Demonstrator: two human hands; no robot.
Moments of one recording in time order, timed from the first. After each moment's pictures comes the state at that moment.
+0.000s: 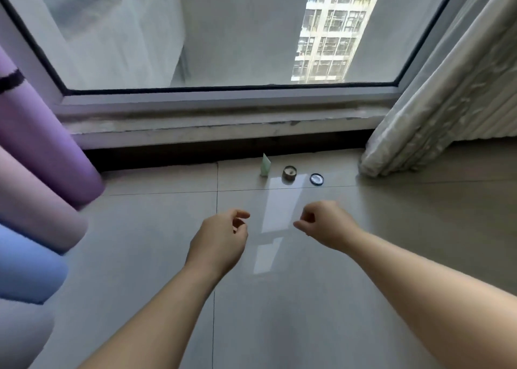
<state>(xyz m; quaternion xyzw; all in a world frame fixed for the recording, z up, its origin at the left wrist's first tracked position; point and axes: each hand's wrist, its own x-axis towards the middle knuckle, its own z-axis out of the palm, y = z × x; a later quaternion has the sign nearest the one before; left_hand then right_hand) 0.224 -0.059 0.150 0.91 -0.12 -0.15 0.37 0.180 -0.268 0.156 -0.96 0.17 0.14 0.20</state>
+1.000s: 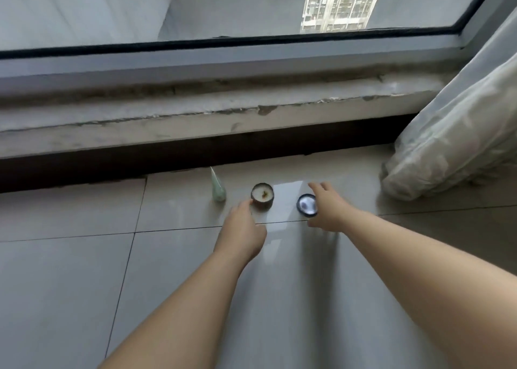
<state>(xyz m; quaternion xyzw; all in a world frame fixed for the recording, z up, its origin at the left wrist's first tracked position) 0.420 -0.329 -0.053 0.90 -0.06 -0.26 0.33 0.402 -0.526 -0.068 -0.93 0.20 0.25 0.17</state>
